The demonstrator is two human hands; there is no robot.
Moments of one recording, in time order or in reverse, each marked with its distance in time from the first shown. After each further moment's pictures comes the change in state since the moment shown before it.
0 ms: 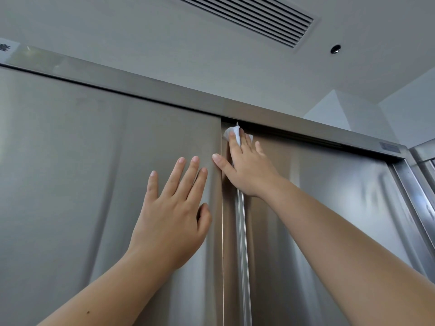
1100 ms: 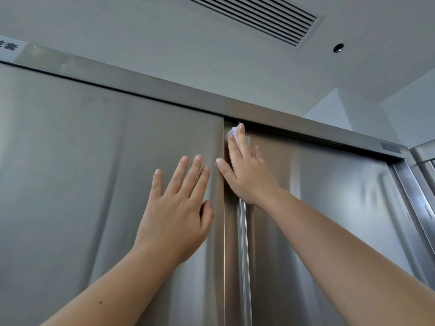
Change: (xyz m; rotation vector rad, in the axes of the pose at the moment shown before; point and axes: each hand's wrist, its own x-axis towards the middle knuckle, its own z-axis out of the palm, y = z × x) left_hand 0.000 0.000 -0.002 -0.020 -0.047 -0.020; right_hand -0.015 -0.007 0.008 0.018 0.142 -0.084
